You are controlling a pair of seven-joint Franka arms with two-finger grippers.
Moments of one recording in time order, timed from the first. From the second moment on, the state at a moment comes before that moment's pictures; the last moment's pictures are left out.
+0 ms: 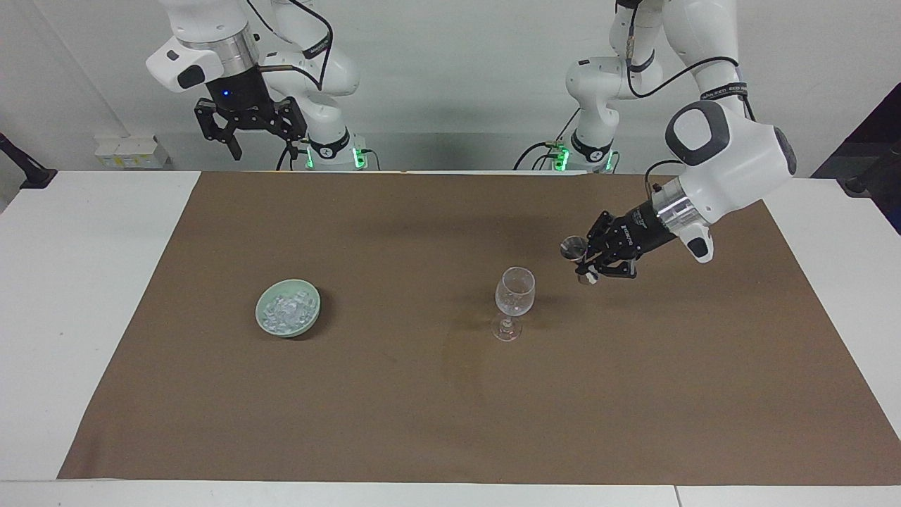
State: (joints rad) left arm -0.05 0.16 -0.16 -1.78 -0.67 1.99 -1.52; right arm -0.11 -0.09 0.20 -1.56 0.01 1.48 0.09
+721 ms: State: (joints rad) left arm -0.17 0.16 -0.16 -1.78 -0.51 2.15 -1.60; right arm -0.11 -0.09 0.20 -1.56 0.01 1.48 0.09
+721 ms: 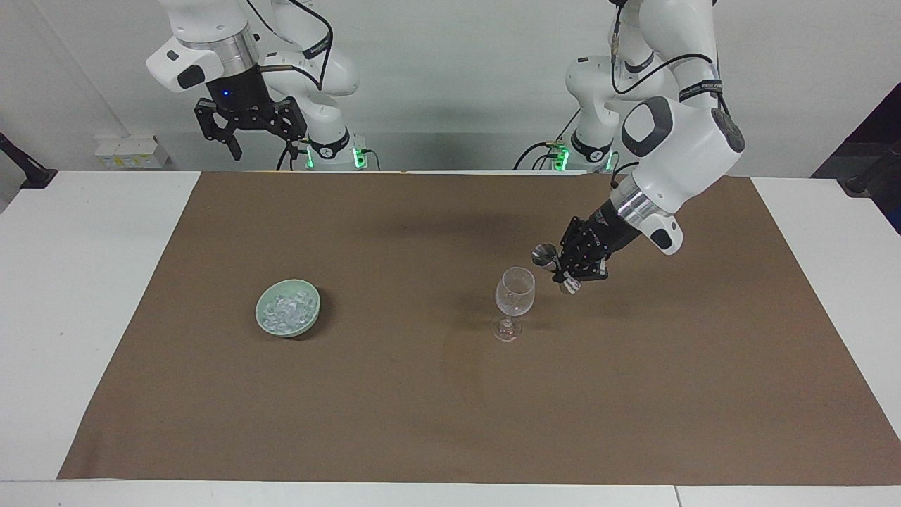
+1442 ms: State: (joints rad) left arm -0.22 0.17 -0.16 -1.78 -0.34 2.24 -1.59; right arm -0.11 -0.09 0.20 -1.56 0.01 1.48 0.09
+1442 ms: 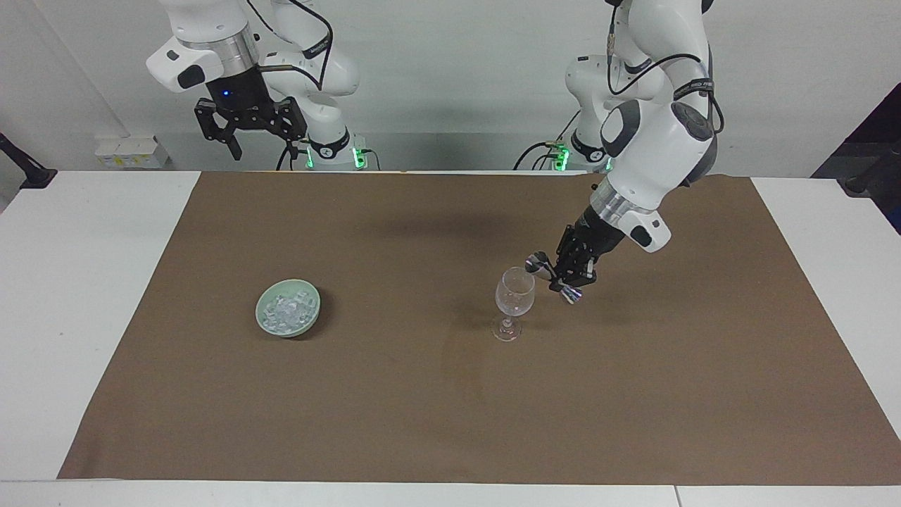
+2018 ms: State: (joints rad) left arm -0.25 0.18 -0.16 -1.78 -0.26 2.26 -1.56; right arm -0.11 -0.09 0.20 -1.56 0.01 1.48 0.09
